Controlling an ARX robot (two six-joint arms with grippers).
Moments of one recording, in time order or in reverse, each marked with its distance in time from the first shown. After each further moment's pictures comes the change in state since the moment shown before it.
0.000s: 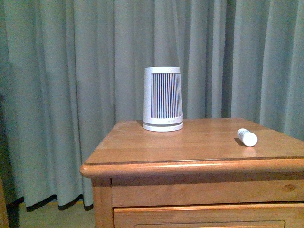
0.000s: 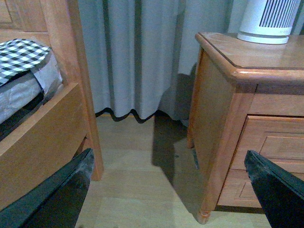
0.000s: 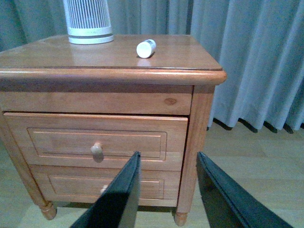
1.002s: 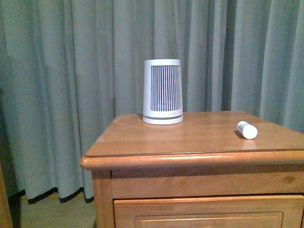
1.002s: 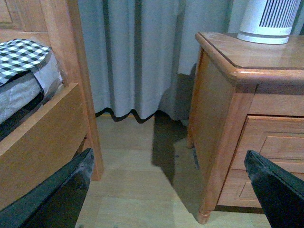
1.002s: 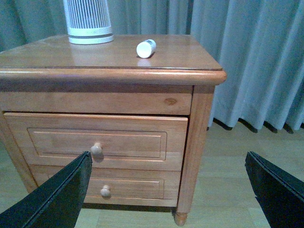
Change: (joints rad) left arm 0.000 0.000 0.000 0.000 0.000 0.000; right arm 0.000 0.000 0.000 0.000 0.000 0.000
